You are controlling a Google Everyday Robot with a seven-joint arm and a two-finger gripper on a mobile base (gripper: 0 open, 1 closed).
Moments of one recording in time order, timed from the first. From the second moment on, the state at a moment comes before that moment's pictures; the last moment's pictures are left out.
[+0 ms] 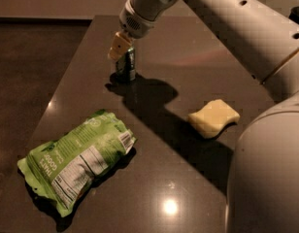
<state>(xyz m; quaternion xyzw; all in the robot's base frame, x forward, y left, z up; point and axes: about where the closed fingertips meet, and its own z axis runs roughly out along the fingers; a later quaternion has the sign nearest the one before) 0.678 0.063 0.925 -0.54 0.78 0.13 0.27</state>
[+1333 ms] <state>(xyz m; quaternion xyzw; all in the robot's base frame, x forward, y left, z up) 0.609 -0.099 0.955 -0.48 0.82 0.12 0.29</state>
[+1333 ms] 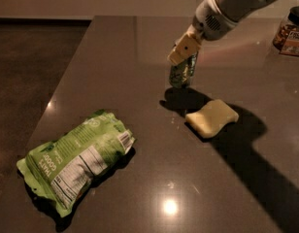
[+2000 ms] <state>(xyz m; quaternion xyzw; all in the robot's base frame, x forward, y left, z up) 0.583 -0.134 0.944 -0.47 0.82 0.11 0.30</state>
